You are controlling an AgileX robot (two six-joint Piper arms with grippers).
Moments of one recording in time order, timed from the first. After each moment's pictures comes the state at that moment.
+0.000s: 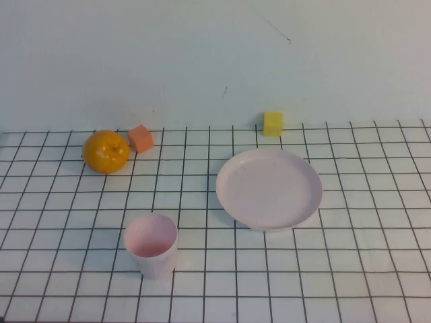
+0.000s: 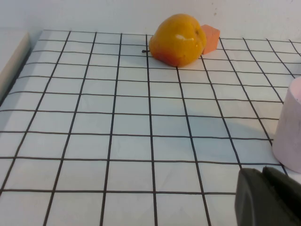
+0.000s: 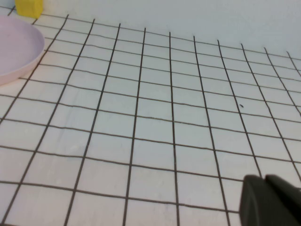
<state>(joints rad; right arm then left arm) -0.05 -0.01 0.03 0.00 0.42 -0.19 -0.05 -0.01 0.02 -0.12 0.38 -0.04</state>
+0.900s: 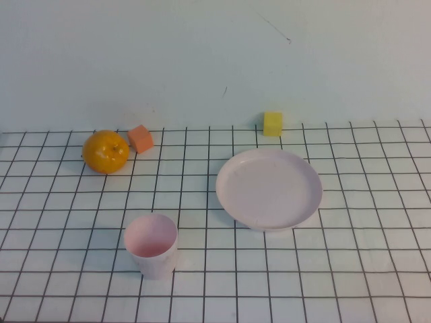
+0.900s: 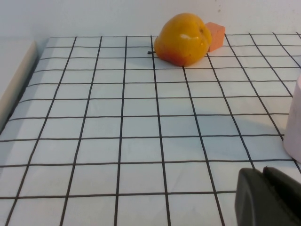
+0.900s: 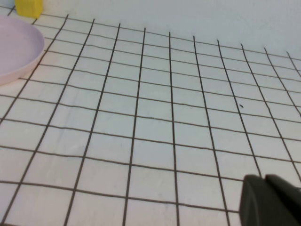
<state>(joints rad) -0.05 -0.01 0.03 0.00 0.42 -0.19 -0.05 -0.01 0.02 -0.07 0.38 -0.02</state>
